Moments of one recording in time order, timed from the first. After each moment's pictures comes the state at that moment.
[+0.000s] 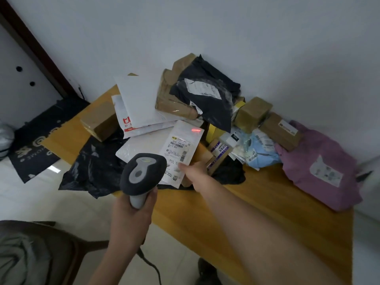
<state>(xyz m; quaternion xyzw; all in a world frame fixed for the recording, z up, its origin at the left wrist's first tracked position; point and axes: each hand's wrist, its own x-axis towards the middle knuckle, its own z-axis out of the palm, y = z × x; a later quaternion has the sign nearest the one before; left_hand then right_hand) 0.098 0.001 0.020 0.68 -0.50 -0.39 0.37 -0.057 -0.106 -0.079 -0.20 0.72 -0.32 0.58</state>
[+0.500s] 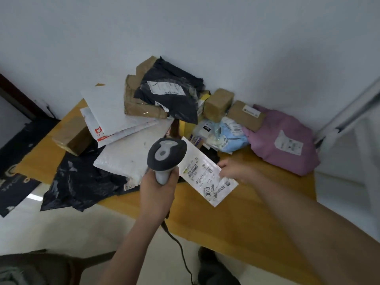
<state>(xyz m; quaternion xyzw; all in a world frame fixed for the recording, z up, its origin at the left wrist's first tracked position) 0.012 0.004 0.036 0.60 -0.57 -0.45 0.34 -0.217 -0.012 -0.049 -0.37 0.75 -0.13 0.53</state>
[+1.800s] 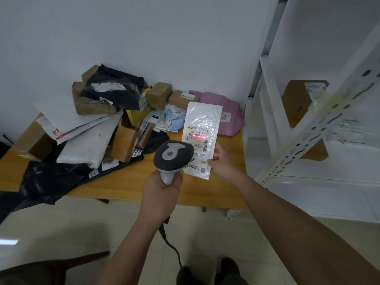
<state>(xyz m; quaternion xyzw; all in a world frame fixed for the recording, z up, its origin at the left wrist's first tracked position) -0.040 0.218 0.090 0.51 -0.68 -0.48 0.22 -0.245 0.229 -0.020 -0.26 0.73 -0.48 0.41</state>
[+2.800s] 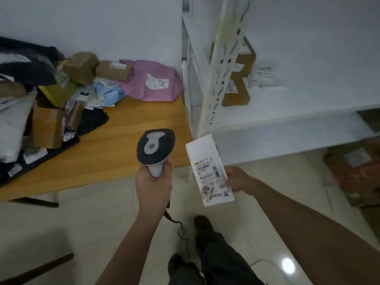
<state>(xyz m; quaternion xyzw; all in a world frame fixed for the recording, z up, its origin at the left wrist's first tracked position) -0.065 0.348 0.028 0.44 -0.65 -0.57 0.25 -0.255 0.499 -0.074 -0.12 0.83 -0.27 0.47</state>
